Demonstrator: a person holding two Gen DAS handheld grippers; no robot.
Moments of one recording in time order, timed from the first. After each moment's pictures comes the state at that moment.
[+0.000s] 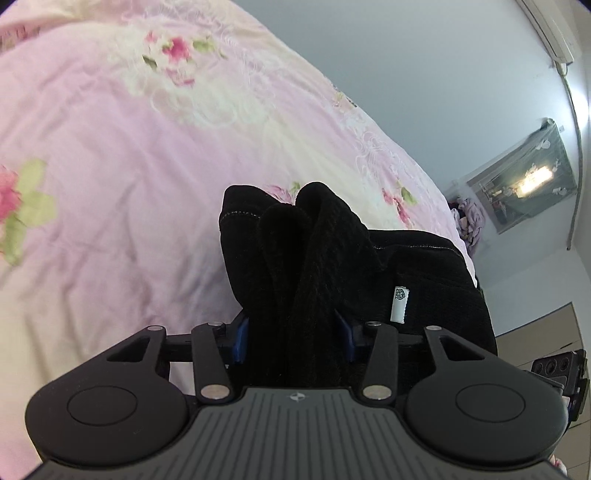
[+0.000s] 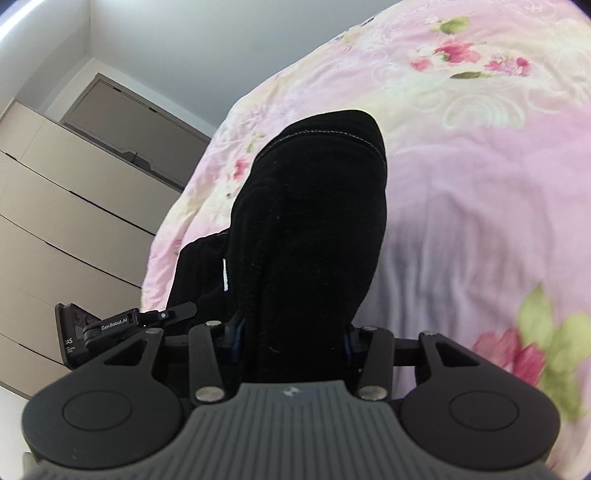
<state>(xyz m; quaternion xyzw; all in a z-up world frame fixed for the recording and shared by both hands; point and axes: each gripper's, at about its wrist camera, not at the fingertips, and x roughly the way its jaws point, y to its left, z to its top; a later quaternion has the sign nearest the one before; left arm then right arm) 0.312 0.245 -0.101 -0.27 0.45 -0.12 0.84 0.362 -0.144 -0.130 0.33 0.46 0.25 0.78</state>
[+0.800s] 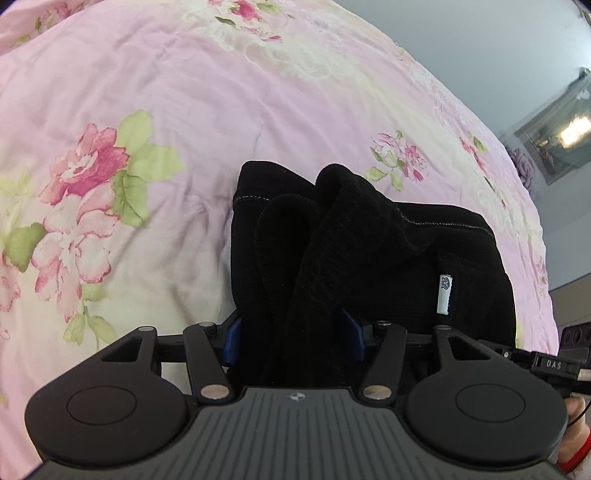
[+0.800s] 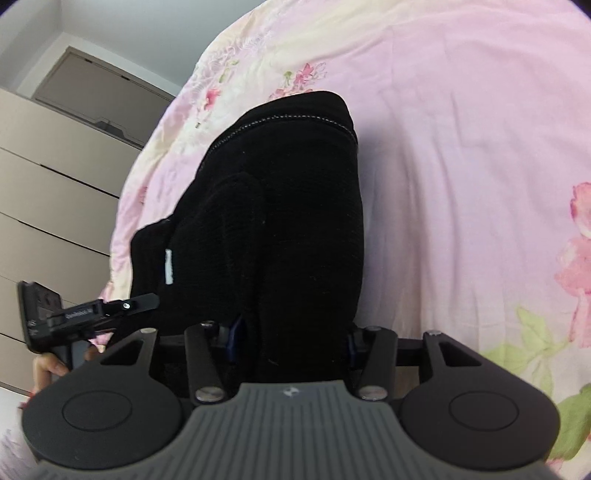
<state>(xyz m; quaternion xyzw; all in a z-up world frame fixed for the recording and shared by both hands) 0.292 0.317 -0.164 -0.20 0.52 -0.09 0.82 0.348 -0.052 -0.211 0.29 0.52 0.22 0.77</state>
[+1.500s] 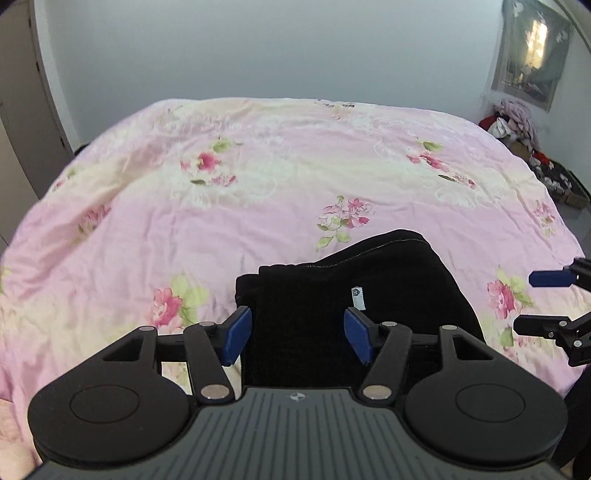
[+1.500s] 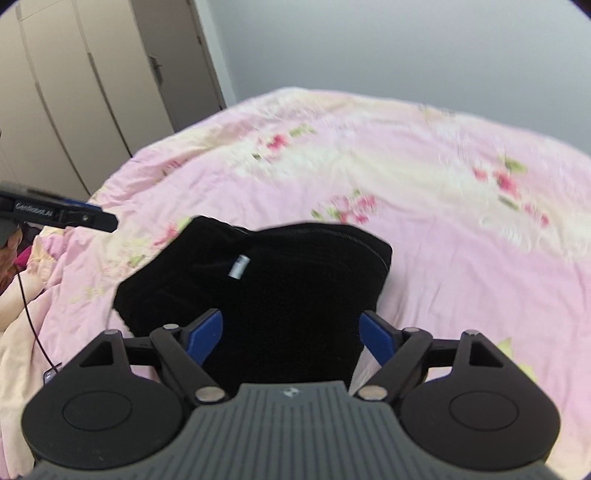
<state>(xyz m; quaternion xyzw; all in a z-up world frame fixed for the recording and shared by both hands) 0.199 0.217 0.021 0.06 0.42 -0.05 0.90 0.247 -0.027 -0.042 0.00 0.38 0.25 0.89</state>
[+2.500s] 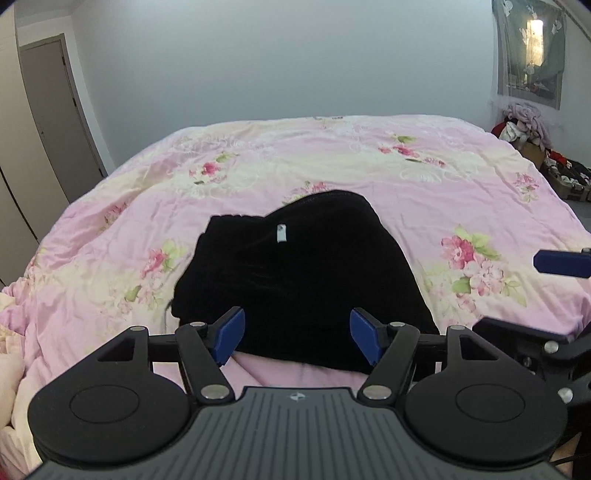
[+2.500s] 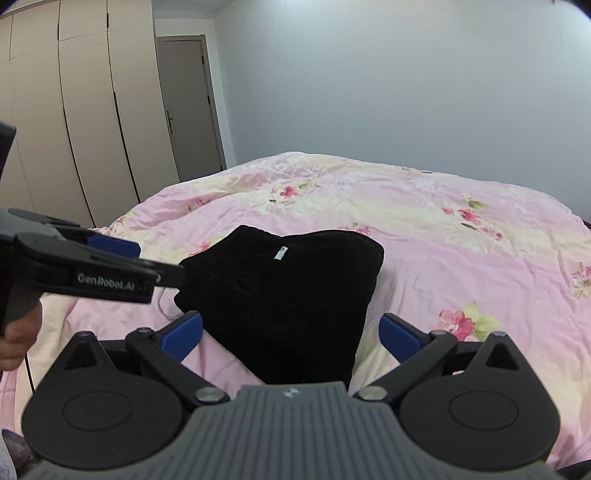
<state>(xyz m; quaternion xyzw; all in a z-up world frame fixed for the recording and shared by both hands) 0.057 0.084 -0.044 0.08 0.36 0.01 0.93 0.063 -0.054 -0.049 0.01 0.28 0.21 0.94</state>
